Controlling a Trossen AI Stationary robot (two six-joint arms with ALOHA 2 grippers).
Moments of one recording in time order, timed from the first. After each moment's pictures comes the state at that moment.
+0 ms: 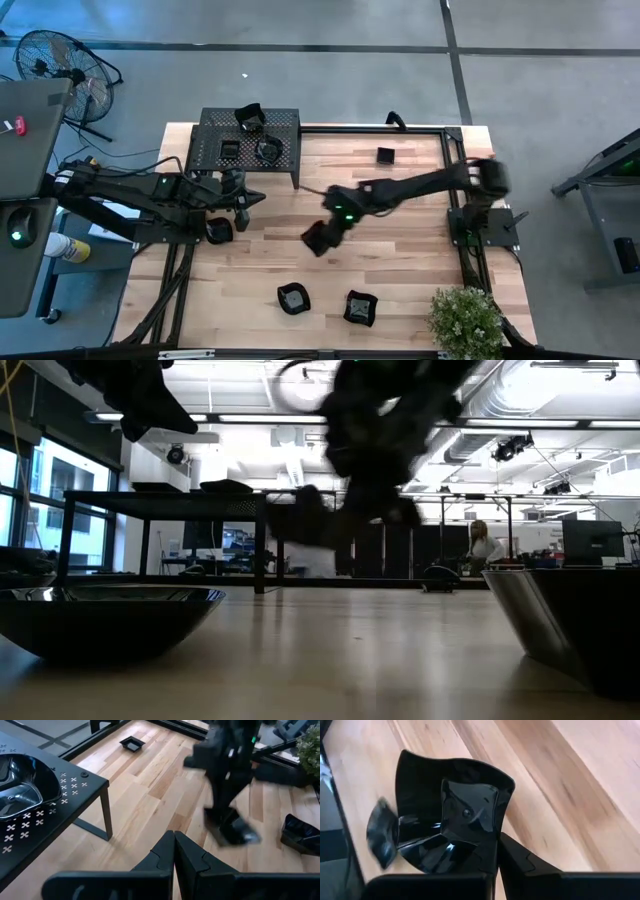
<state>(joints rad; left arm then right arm) -0.15 0.73 0.66 -0.42 -0.39 -0.43 -0.02 1.82 1.20 -0.33 -0.23 0.72</state>
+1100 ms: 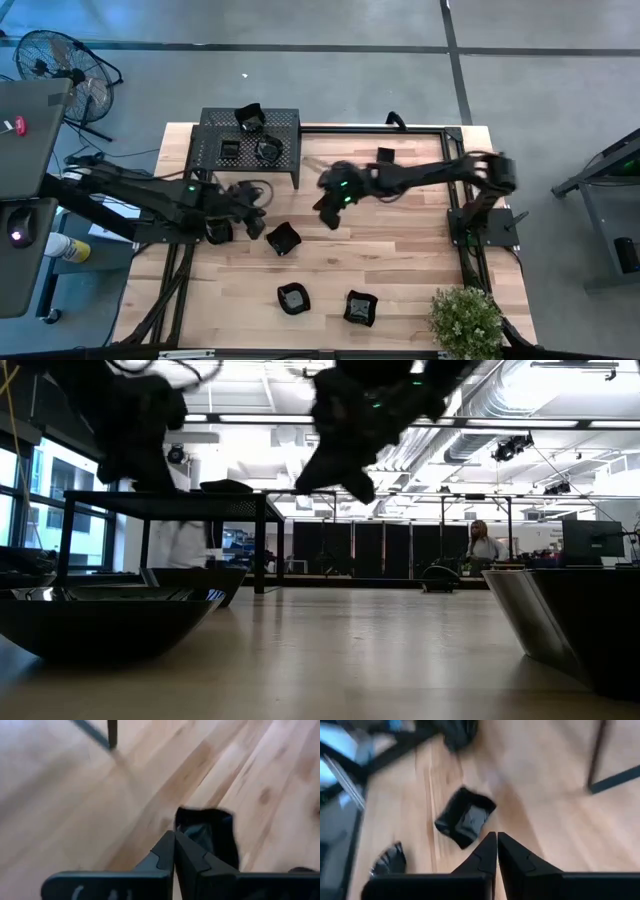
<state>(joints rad) -0.15 0.98 0.66 -0.56 -0.29 -0.79 -0.11 1.75 1.20 -0.11 -0.21 0.41</state>
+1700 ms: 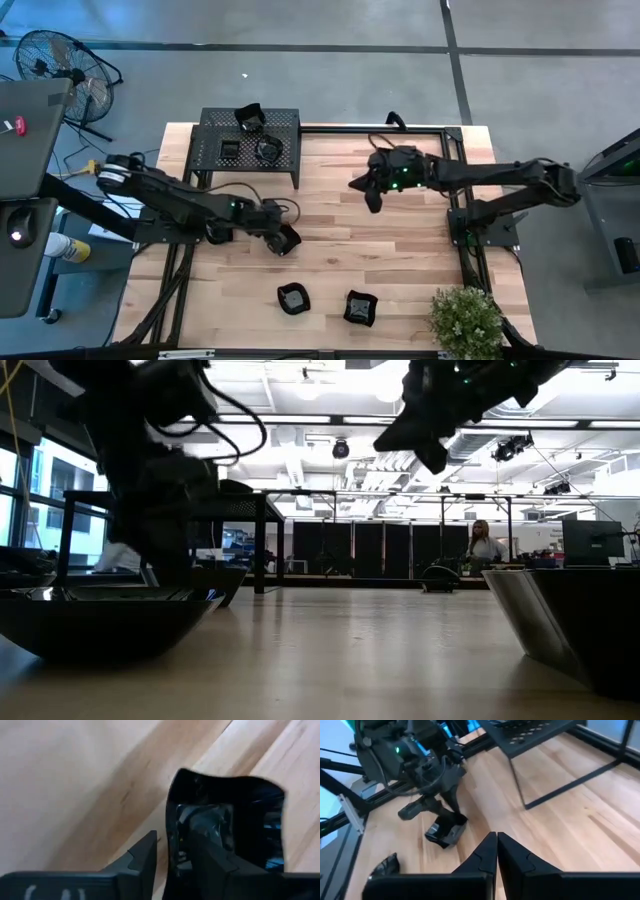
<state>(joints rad) -0.15 1.42 0.66 -0.31 -0.15 -0.89 -0.21 1.23 0.80 -0.01 -0.13 0.39</state>
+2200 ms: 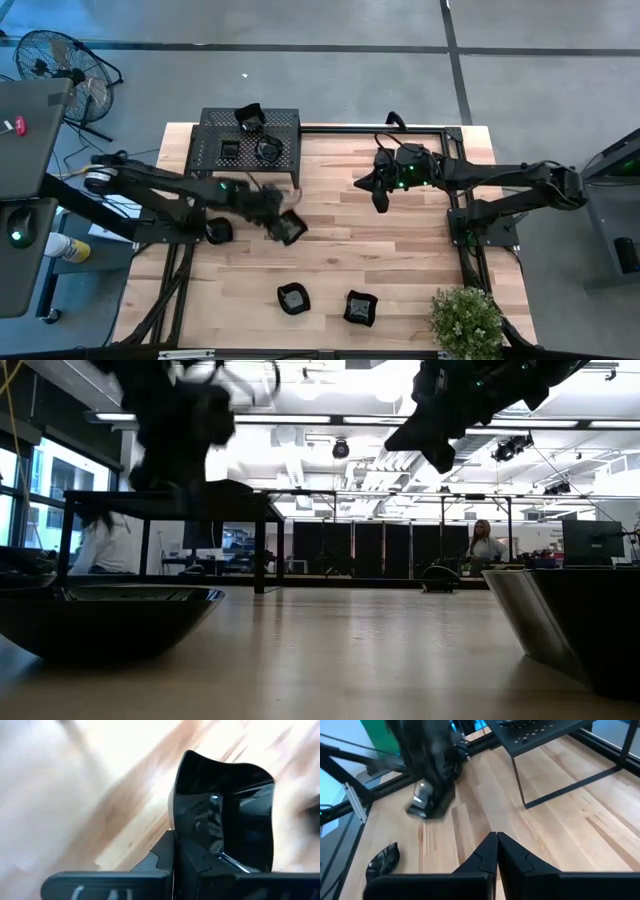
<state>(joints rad) -0.07 1.30 0.89 -0.58 -0.08 -0.85 -0.25 1.17 0.75 -0.02 -0.18 0.32</state>
